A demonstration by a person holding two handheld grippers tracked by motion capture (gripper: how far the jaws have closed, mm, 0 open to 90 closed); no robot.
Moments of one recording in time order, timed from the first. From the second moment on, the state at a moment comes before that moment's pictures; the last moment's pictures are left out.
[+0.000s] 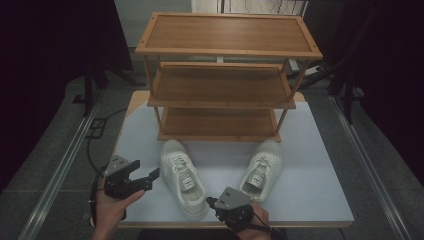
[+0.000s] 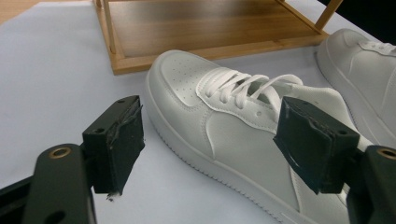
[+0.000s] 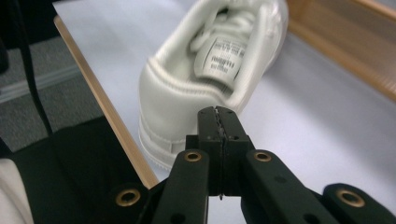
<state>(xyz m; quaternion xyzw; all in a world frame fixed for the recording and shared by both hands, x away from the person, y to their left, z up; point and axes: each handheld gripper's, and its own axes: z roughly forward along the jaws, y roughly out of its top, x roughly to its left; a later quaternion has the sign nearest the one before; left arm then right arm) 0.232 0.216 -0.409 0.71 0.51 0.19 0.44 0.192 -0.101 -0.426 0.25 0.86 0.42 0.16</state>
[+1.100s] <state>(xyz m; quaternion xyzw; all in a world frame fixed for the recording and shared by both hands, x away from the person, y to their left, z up) 0.243 0.225 -0.409 0.72 0.51 0.16 0.45 0.182 -0.018 -0.458 0.21 0.86 0.46 0.10</state>
